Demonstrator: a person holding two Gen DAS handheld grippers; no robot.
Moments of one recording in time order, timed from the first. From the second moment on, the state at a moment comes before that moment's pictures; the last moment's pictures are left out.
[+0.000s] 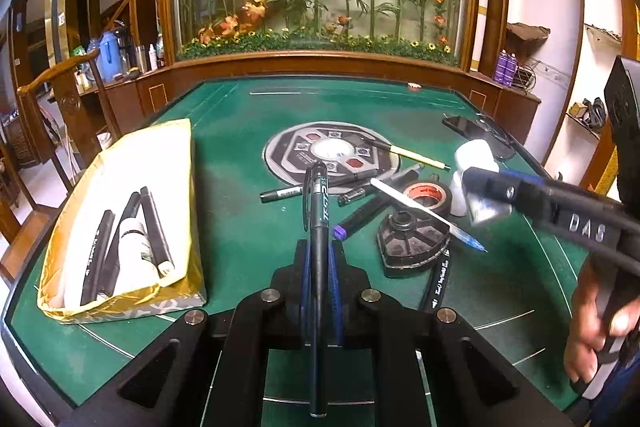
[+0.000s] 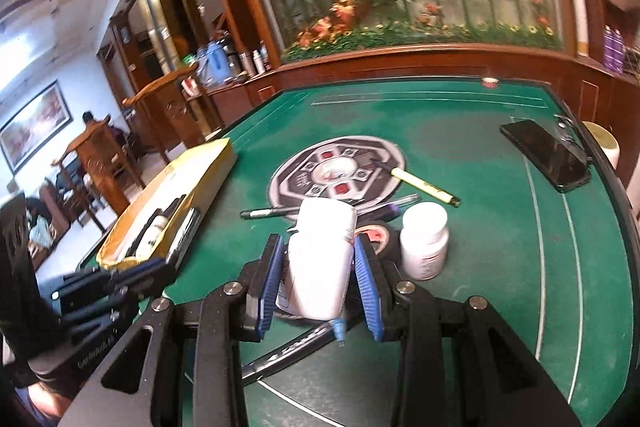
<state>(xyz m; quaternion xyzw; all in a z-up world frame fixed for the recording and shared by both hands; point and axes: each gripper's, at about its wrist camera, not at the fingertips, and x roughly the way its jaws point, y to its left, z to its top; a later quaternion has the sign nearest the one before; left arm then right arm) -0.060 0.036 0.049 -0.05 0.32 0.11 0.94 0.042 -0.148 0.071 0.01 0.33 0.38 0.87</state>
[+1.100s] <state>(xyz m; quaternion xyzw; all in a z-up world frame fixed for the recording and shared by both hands) -0.095 0.168 0.075 -0.13 0.28 0.20 0.93 0.009 -0.041 0.096 0.01 0.39 0.47 0.79</state>
